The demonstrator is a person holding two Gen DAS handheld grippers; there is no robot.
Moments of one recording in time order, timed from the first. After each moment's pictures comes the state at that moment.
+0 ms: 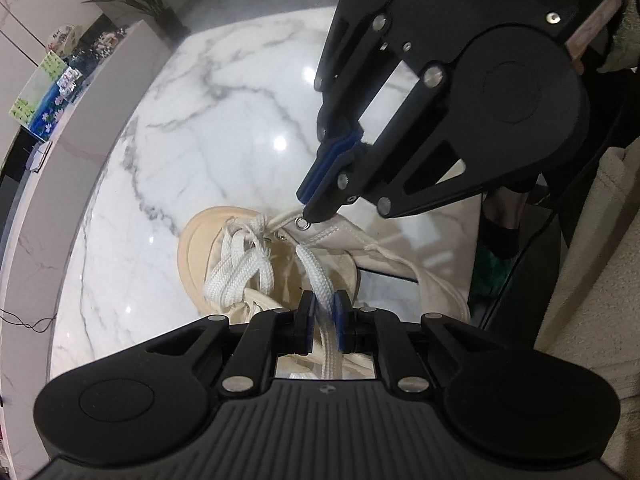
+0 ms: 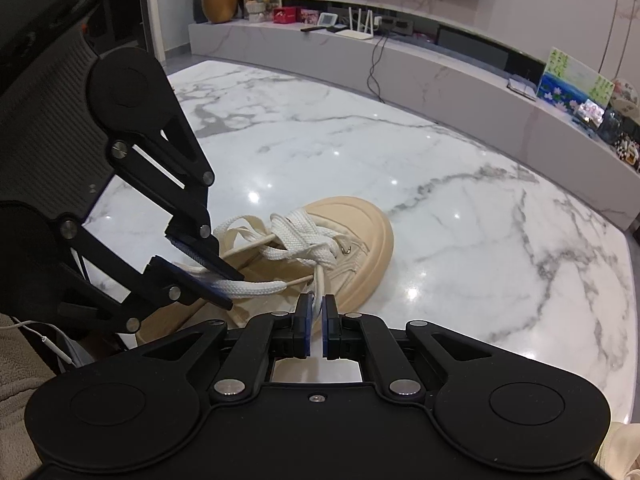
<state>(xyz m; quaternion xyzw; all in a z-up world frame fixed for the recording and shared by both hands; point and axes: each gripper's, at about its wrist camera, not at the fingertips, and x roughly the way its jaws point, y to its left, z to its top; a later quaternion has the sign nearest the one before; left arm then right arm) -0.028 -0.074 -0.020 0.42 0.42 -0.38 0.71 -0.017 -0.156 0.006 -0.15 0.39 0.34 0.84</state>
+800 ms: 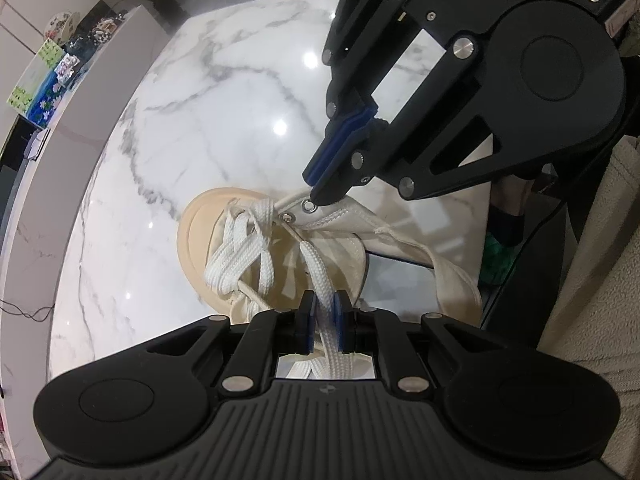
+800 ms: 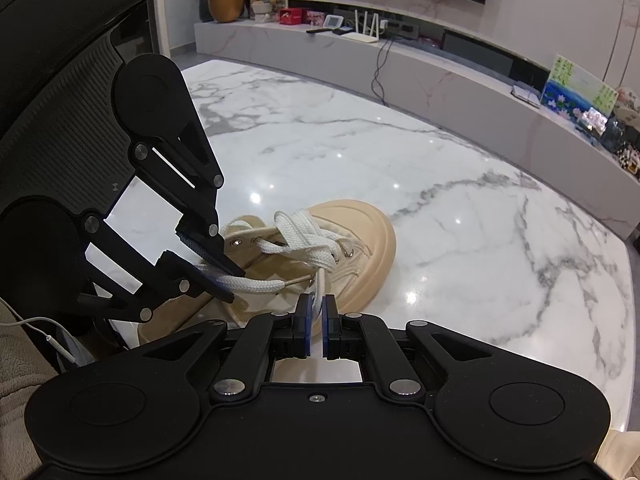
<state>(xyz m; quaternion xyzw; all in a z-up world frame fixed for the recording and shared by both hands) -0.020 -0.078 -0.024 0.43 0.43 -0.37 0.70 -0.021 -0.152 0.007 -0.16 0.38 0.34 0.84</state>
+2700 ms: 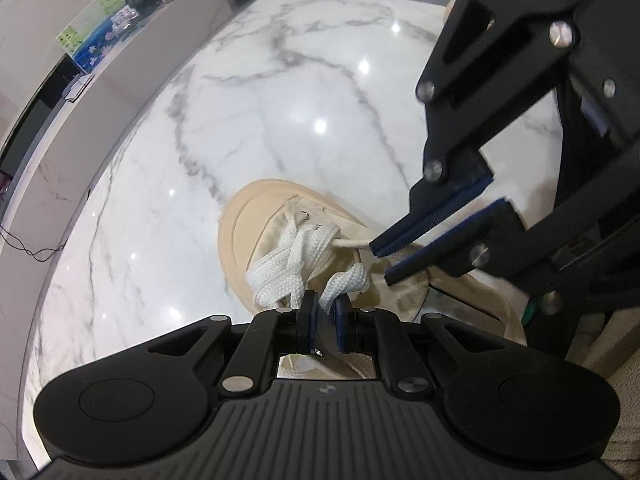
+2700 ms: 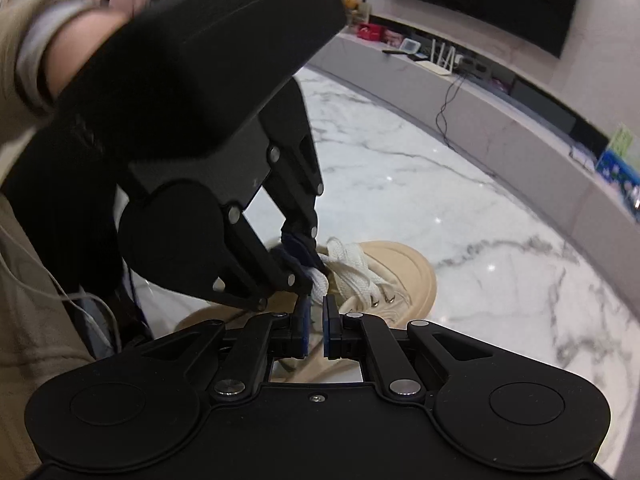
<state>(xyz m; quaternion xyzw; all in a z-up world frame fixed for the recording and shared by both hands) 0.009 -0.060 -0.022 0.34 0.46 -0.30 0.76 -0.029 -0.138 0.012 -0.26 0.32 0.43 0.80</state>
